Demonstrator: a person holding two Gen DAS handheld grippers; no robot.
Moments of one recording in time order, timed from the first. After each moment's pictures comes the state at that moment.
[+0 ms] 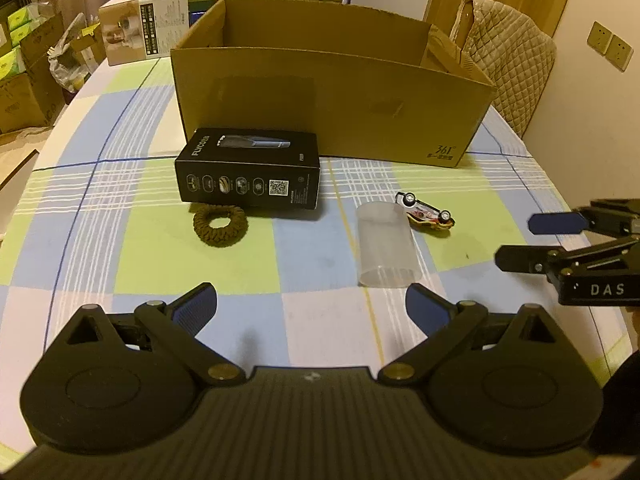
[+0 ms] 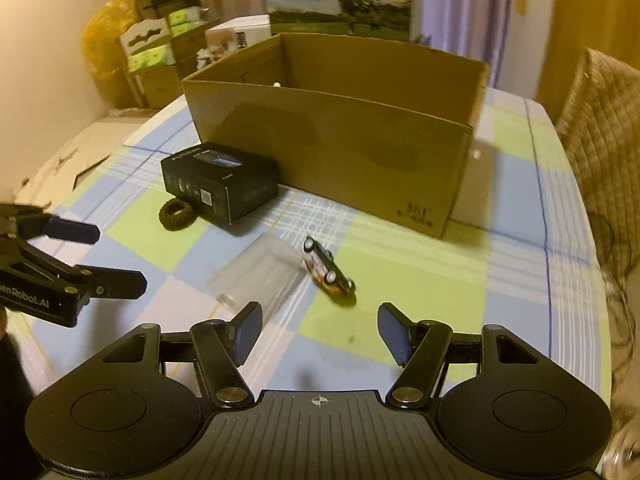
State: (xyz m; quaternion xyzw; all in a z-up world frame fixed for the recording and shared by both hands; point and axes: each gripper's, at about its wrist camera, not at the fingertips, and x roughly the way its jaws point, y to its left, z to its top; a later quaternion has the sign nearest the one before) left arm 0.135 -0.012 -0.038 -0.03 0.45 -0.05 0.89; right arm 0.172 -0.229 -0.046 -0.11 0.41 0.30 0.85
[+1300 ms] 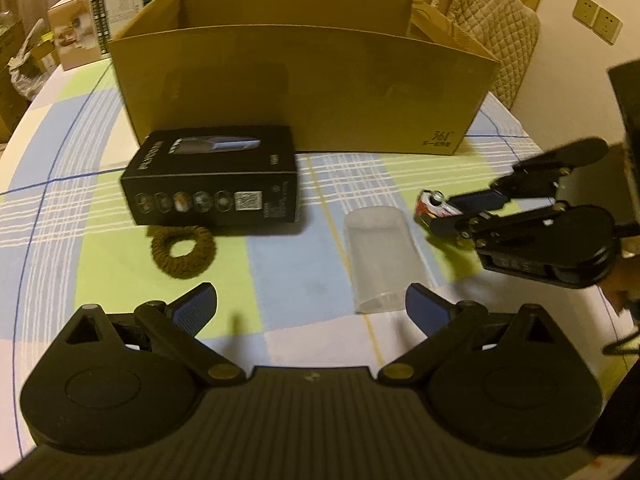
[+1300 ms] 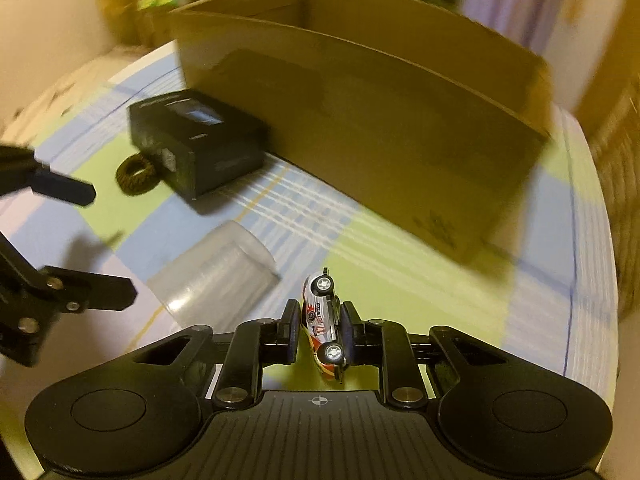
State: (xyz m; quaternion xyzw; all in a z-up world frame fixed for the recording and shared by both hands) left arm 0.178 -0.023 -0.067 0.00 0.47 -0.10 0.88; right arm 0.222 -0.200 -0.089 -0.18 0.44 0.30 0.83
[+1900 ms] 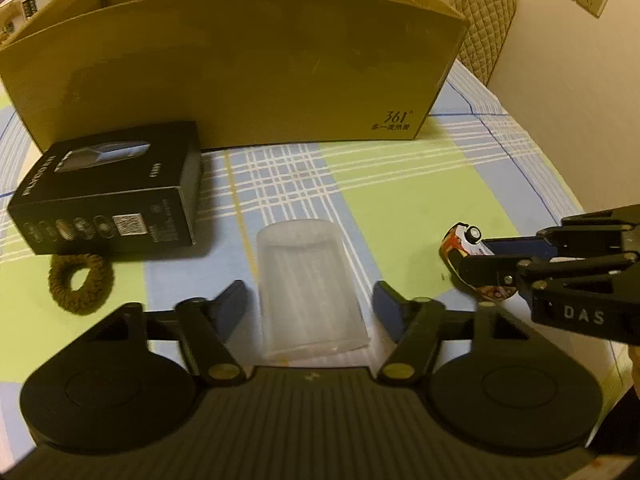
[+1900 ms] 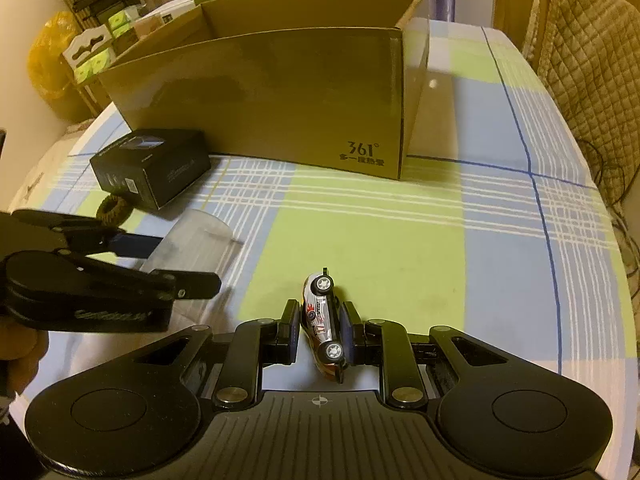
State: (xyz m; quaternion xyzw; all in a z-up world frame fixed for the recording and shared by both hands) left arm 0.211 -0.081 -0.097 0.01 0.49 -0.14 0.86; right arm 0.209 -0.258 -0.084 -0.05 0.48 0.24 0.84
